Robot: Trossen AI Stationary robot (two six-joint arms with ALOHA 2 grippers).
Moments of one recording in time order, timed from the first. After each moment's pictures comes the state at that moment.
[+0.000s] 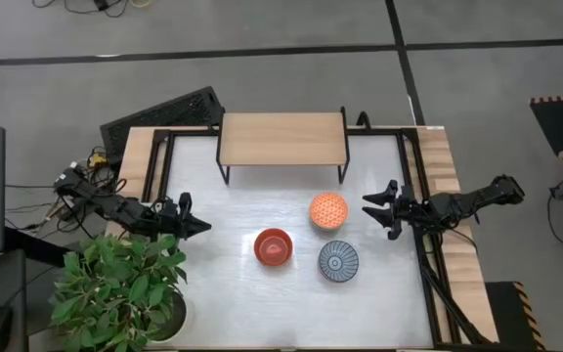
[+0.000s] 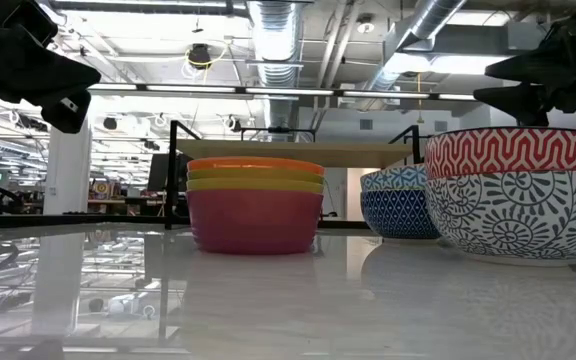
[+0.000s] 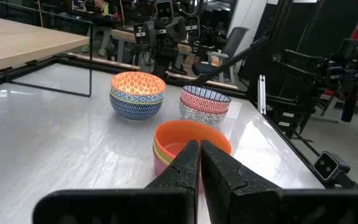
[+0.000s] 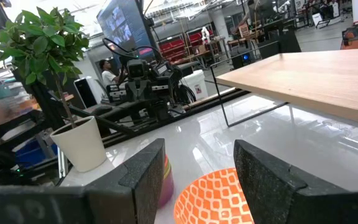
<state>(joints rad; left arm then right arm) -0.46 0.07 0.02 0.03 -0.43 -0.23 0.32 0.02 0.01 0.09 0.52 0.31</state>
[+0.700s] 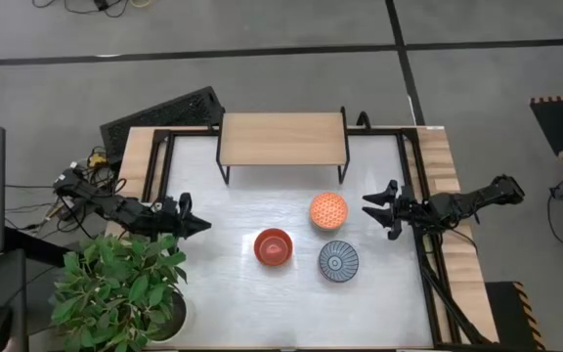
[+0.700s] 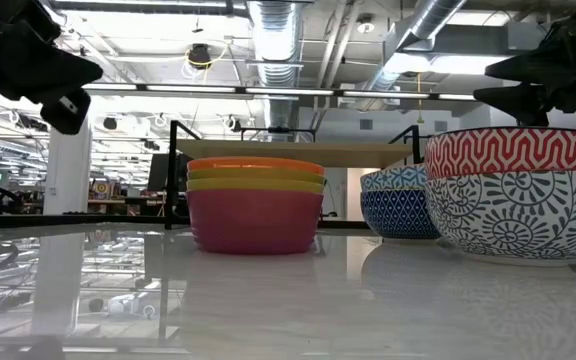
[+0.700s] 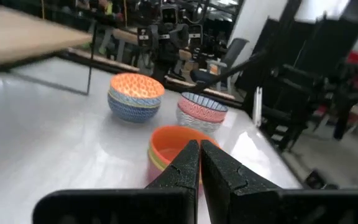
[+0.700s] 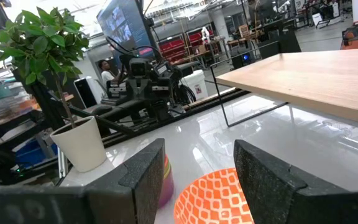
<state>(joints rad) -0.45 0.07 0.02 0.06 -0.44 -0.35 0.32 0.02 0.00 0.09 0.52 0.31</state>
